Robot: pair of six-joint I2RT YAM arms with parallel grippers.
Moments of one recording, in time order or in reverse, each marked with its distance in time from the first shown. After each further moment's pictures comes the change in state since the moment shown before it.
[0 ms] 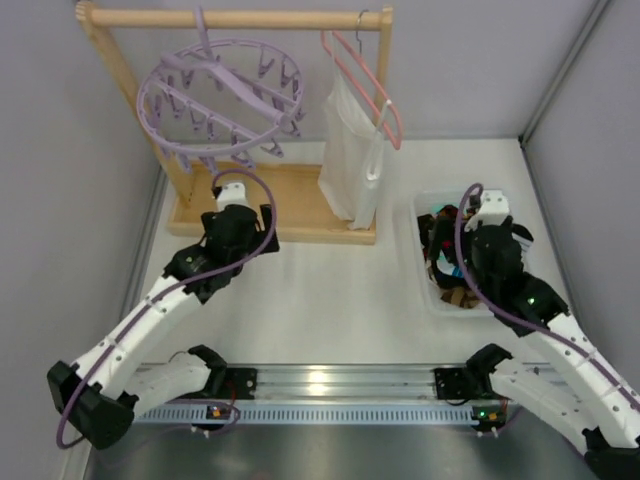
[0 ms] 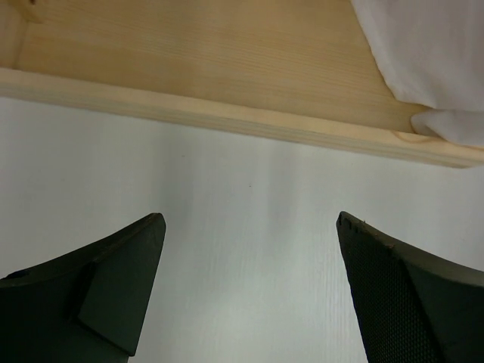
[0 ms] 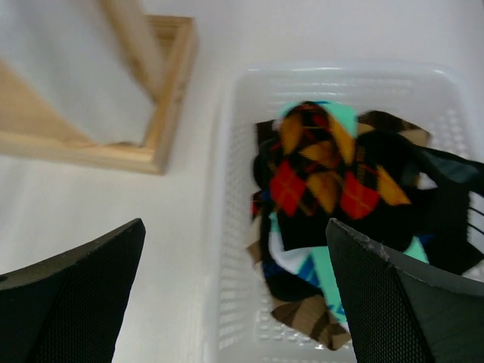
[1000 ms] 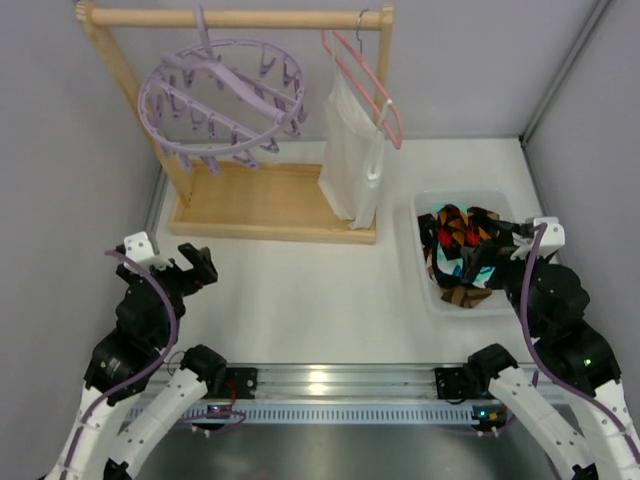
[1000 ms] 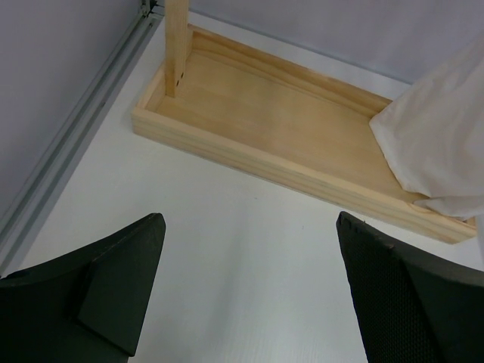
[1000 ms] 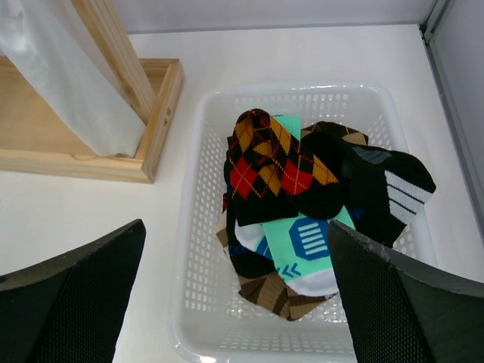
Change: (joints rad) left arm 0.123 -0.724 -0.087 -0.195 -0.166 0.100; right arm -0.280 -0.307 0.052 -0.206 -0.204 -0.076
